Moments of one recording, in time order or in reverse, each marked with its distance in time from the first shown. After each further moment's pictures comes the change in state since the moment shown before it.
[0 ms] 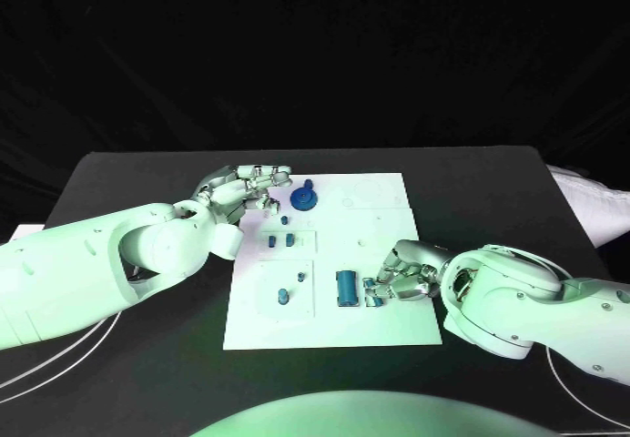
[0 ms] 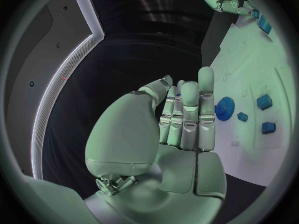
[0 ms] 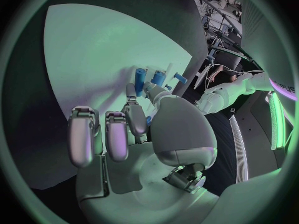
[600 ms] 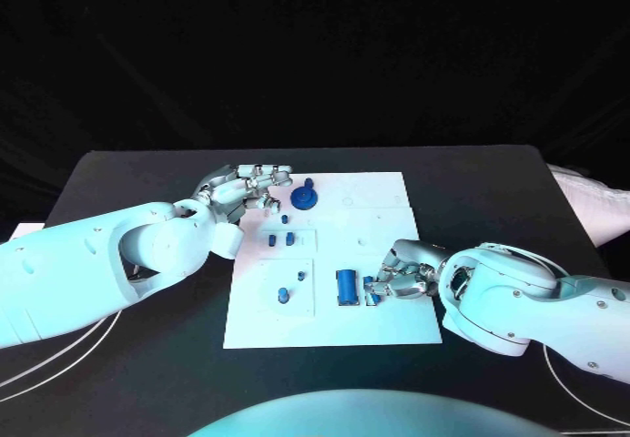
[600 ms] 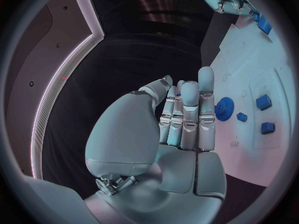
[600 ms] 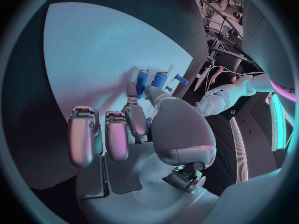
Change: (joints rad) left arm 0.000 0.000 0.000 0.001 -0.001 0.001 -0.004; left_hand 0.000 0.000 0.000 0.000 0.000 0.000 0.000 0.000 0.000 -0.004 -0.004 0.000 0.000 0.000 0.000 0.000 -0.007 0.000 0.000 0.000 -0.006 -0.003; right arm 0.000 0.011 0.000 -0.011 -0.006 0.017 -0.003; right_hand -0.038 0.017 -0.011 0.027 0.000 0.011 -0.004 0.008 0.010 0.009 -0.005 0.011 0.000 -0.003 -0.003 0.000 0.000 0.000 -0.004 -0.004 0.004 0.000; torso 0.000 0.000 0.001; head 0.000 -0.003
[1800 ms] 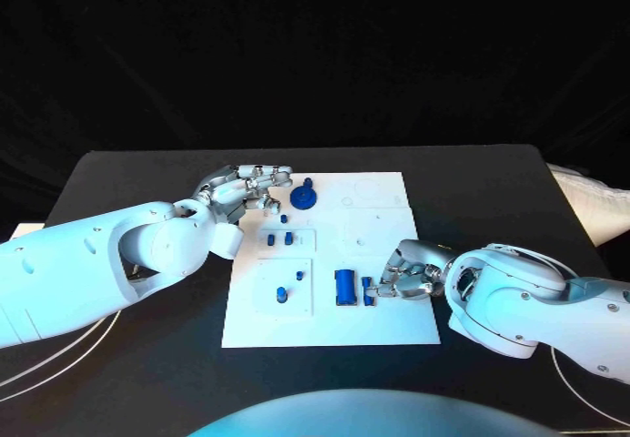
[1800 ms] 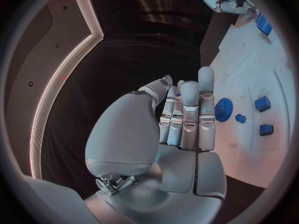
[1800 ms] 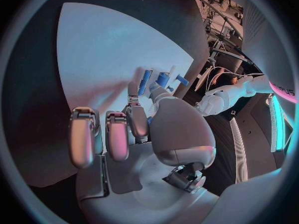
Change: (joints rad) left arm 0.000 0.000 0.000 -0.001 -0.002 0.005 -0.009; left_hand 0.000 0.000 -0.006 0.000 0.000 0.000 0.000 0.000 0.000 0.000 0.000 0.000 0.000 0.000 0.000 0.000 -0.003 0.000 0.000 0.000 0.000 -0.002; right arm -0.001 -0.028 -0.001 0.014 -0.012 0.000 0.005; right_hand 0.006 -0.032 -0.182 0.017 -0.089 0.000 -0.001 0.022 0.024 0.008 -0.006 -0.001 0.000 0.000 -0.007 0.010 0.001 0.000 0.004 -0.004 0.014 0.000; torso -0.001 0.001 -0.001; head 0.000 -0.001
